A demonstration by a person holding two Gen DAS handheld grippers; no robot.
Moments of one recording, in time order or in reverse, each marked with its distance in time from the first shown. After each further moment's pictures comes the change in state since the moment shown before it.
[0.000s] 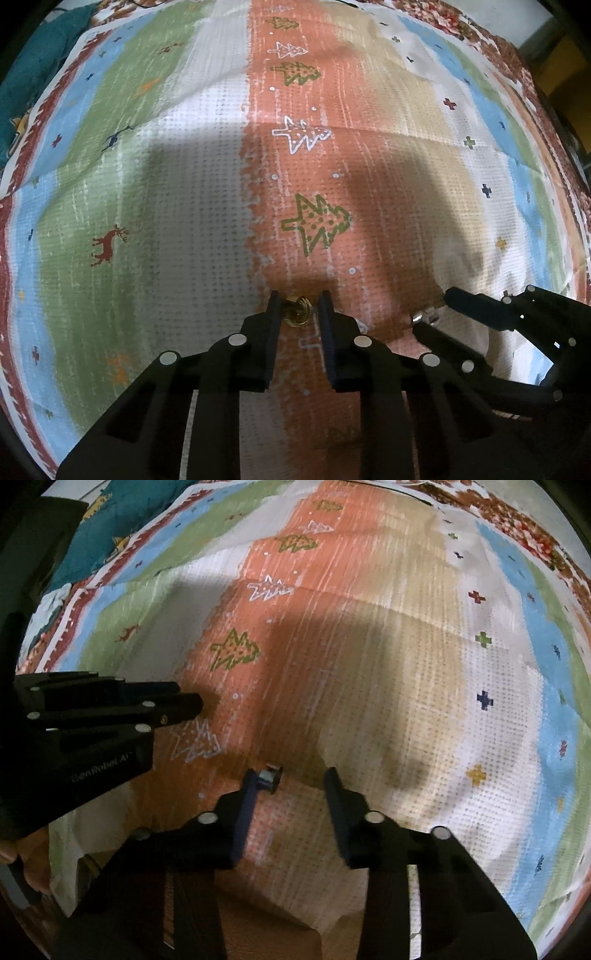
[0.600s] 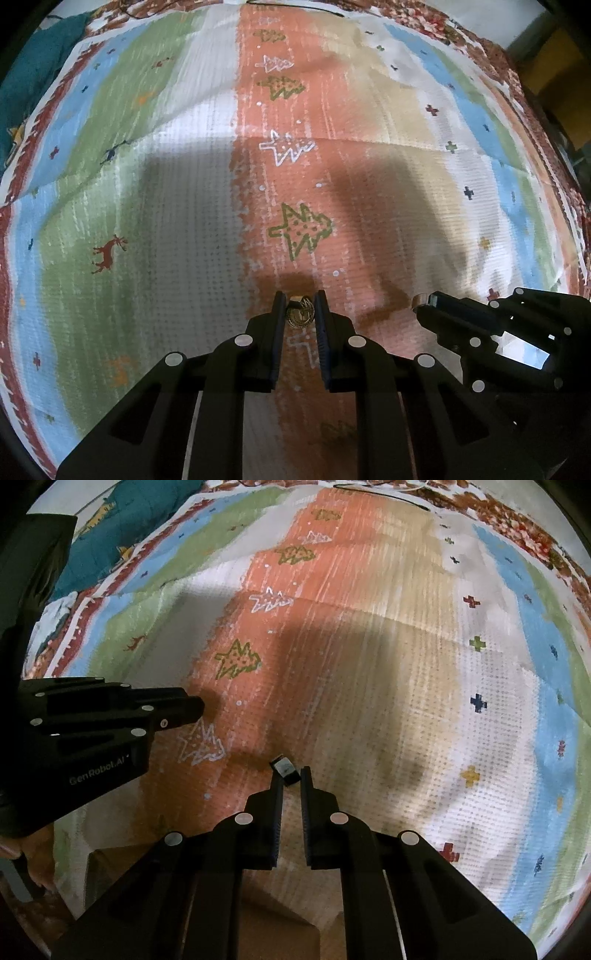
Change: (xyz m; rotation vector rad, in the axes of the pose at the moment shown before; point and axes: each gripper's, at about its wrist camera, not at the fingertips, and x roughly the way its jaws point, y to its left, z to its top) left arm -0.014 0.000 -0.002 0.027 -0.038 -0.038; right arm -0.013 -0.006 0.001 0.009 -0.034 0.031
